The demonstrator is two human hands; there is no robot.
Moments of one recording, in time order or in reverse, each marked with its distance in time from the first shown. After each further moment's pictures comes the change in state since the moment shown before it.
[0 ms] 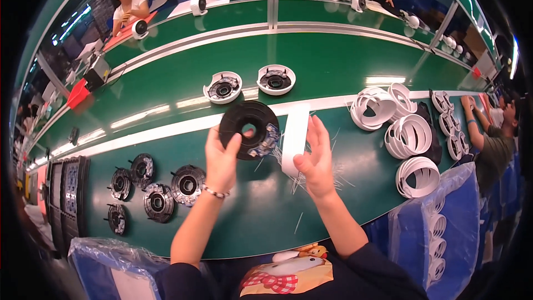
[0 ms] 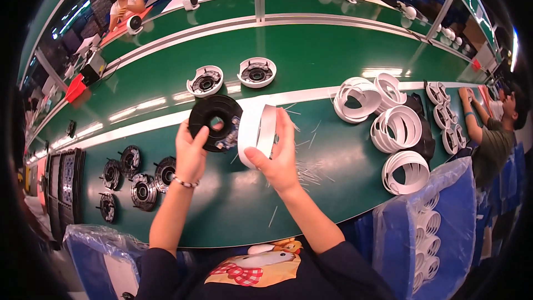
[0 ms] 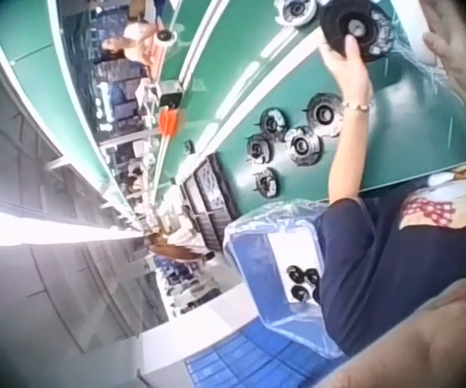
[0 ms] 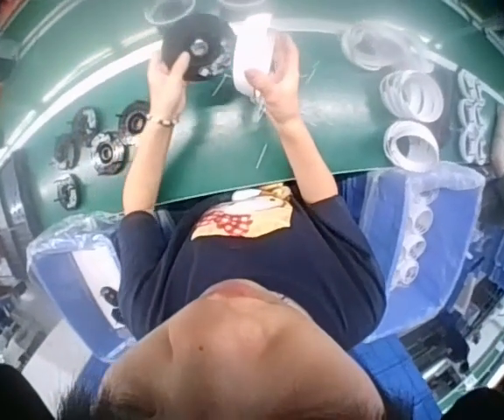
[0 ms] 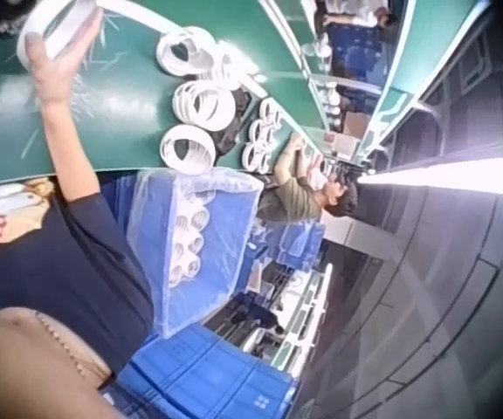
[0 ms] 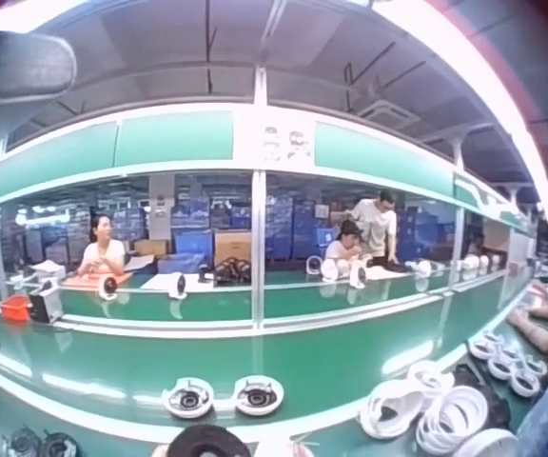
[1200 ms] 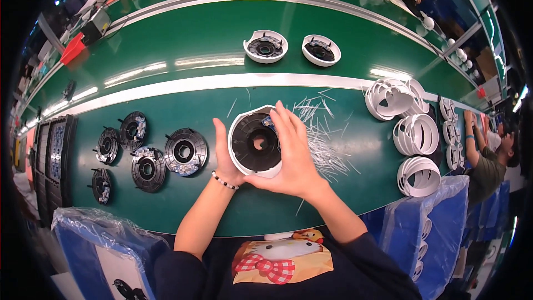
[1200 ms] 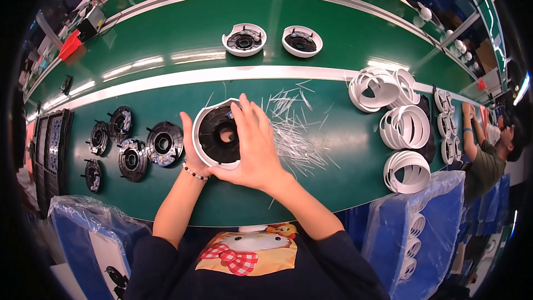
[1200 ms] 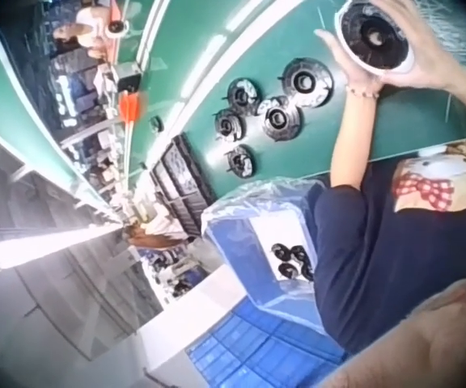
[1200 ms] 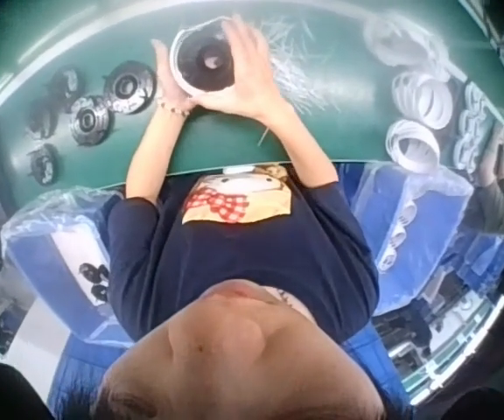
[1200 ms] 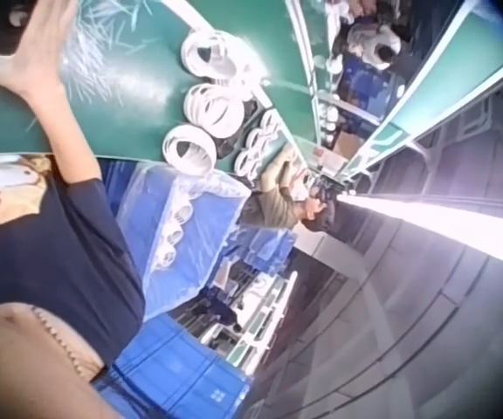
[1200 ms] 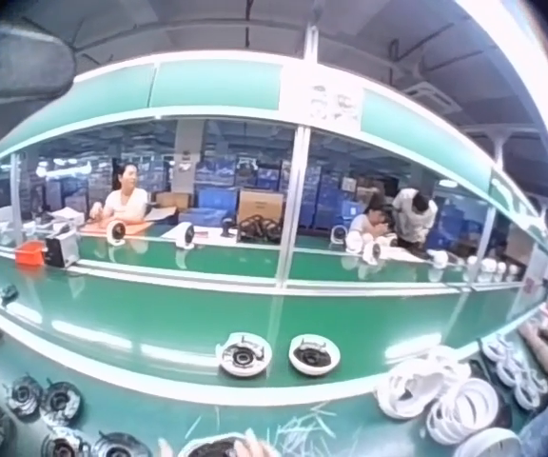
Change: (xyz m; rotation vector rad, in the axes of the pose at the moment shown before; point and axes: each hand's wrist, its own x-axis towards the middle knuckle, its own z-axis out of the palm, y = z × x) left_hand -0.039 -0.032 -0.027 -0.713 -0.200 -0.448; right_hand -0.020 0.030 0.021 -1.143 -0.483 -0.265
